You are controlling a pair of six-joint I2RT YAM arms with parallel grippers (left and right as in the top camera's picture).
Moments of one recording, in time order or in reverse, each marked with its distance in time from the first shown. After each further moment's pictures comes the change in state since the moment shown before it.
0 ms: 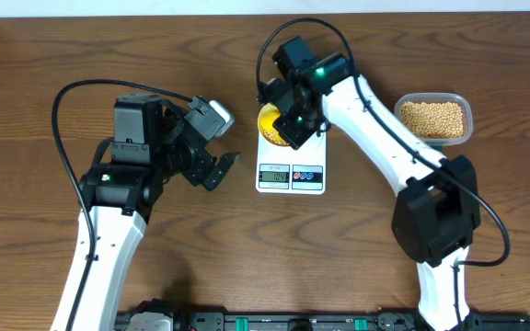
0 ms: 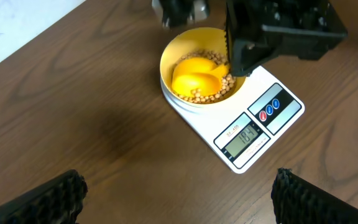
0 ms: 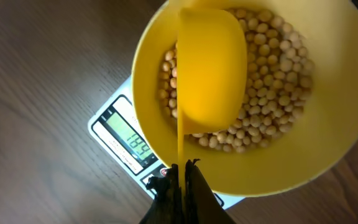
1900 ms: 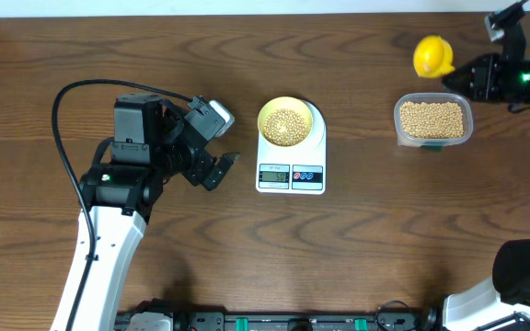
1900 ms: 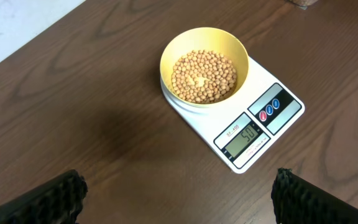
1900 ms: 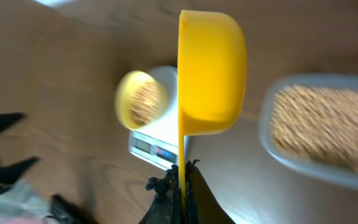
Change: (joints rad) left arm 0.000 0.000 0.000 0.000 0.000 0.000; right arm -0.809 -0.373 0.000 -0.235 -0.501 0.027
